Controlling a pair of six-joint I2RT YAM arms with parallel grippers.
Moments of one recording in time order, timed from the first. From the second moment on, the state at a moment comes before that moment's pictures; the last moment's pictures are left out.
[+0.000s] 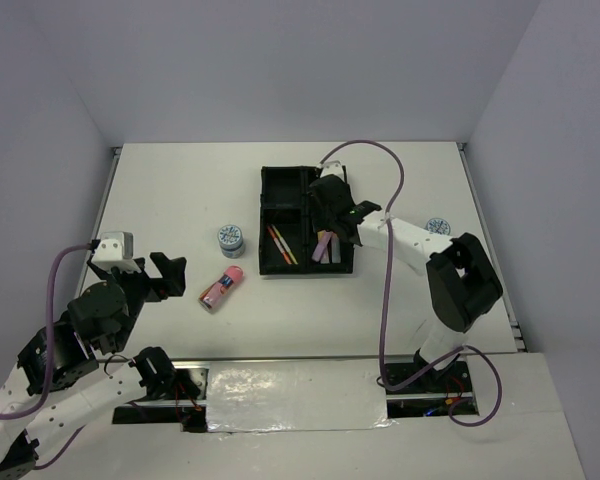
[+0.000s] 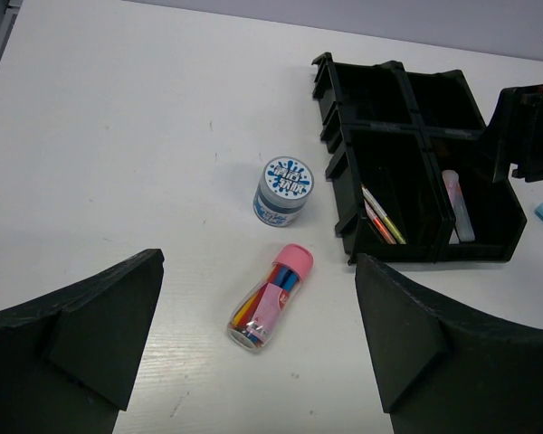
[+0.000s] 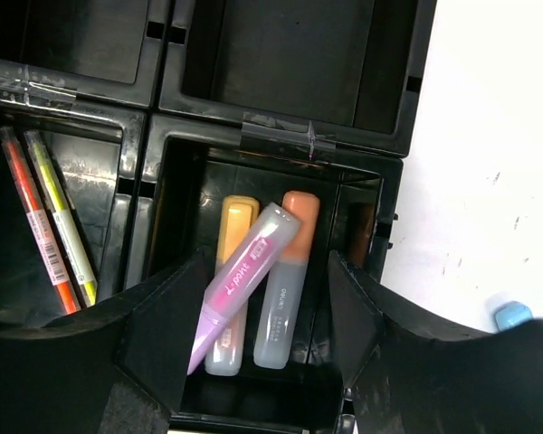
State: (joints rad) left arm -0.87 0.36 0.88 -0.80 -0.76 -0.42; right arm 0.62 1.70 1.20 -0.26 0.40 0.26
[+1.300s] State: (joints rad) left arm -0.87 0.34 0.88 -0.76 -0.69 -0.37; right arm 0.10 1.70 0.99 -0.44 0.17 0.14
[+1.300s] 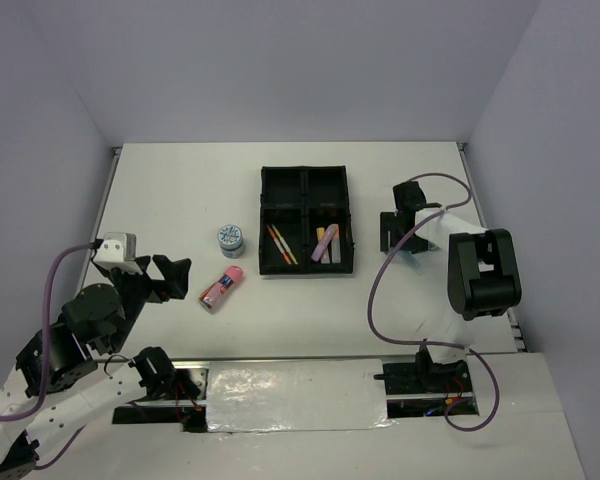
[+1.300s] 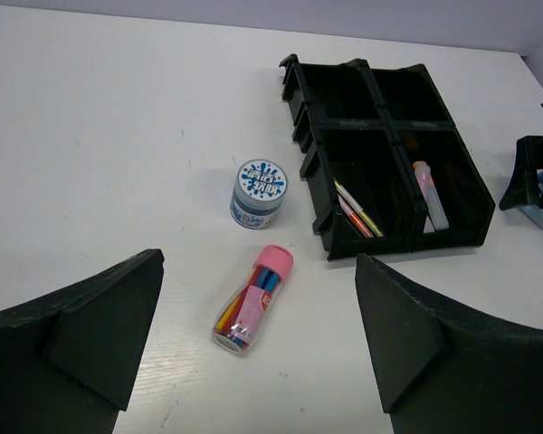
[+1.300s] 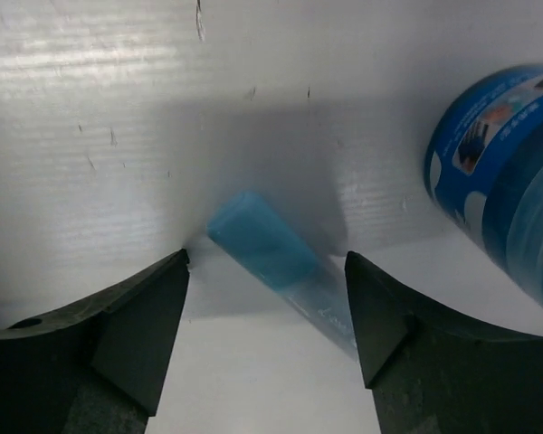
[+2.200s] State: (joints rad) left arm -0.87 0.38 0.88 -0.77 -0.76 -0.39; right arm 0.36 1.19 1.06 -0.50 0.12 0.35
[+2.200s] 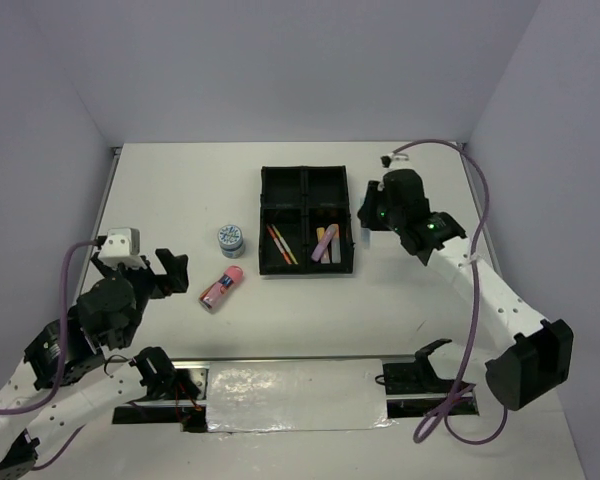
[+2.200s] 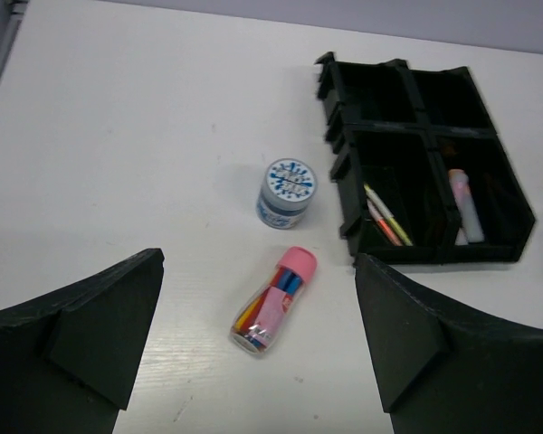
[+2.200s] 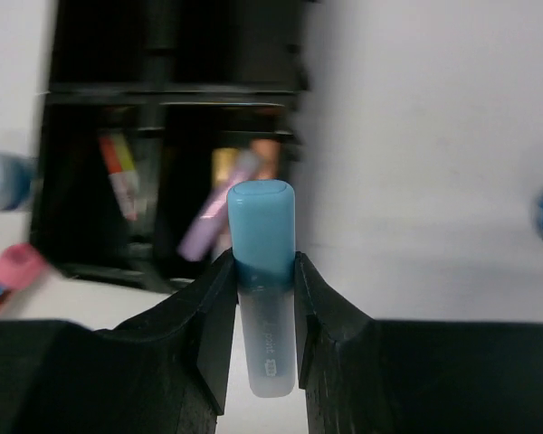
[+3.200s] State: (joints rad) left arm -0.40 0.58 0.88 -0.72 -0.54 -0.37; right arm 0.56 1.74 1.29 -0.35 0.25 0.43
